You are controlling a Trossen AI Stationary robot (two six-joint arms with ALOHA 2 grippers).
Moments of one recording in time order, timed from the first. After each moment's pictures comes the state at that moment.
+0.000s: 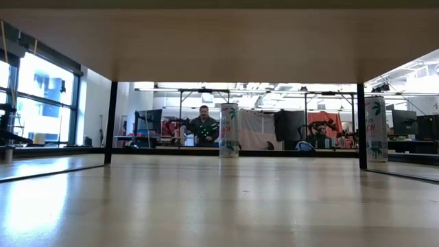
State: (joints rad) left arm -0.35 0.93 0.91 -0.16 -0.14 -0.06; right arm 0.34 1.81 2.01 -1.19 0.36 0.13
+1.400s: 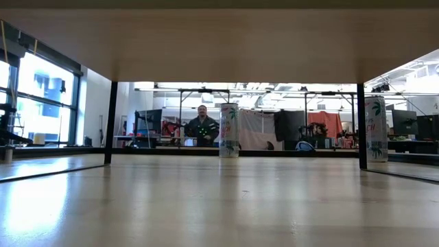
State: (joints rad) left arm -0.35 0.93 0.91 -0.15 -0.14 -0.08; right arm 0.51 1.80 2.02 -1.14 0.35 0.29
